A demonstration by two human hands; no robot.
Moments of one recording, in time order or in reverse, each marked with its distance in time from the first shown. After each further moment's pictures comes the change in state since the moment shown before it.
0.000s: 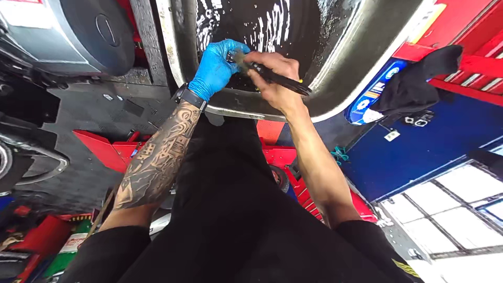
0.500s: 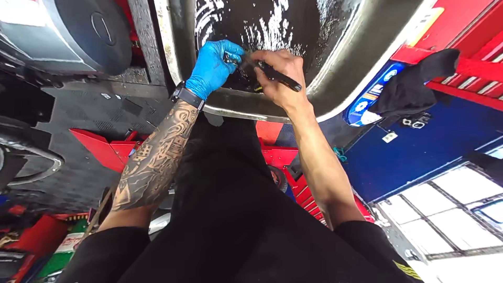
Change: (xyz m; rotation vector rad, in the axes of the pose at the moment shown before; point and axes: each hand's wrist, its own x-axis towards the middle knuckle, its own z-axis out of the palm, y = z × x) left_hand 0.002 0.007 -0.006 0.153 -0.028 -0.146; right_hand 0.004 0.006 -0.010 -0.234 -0.081 0.029
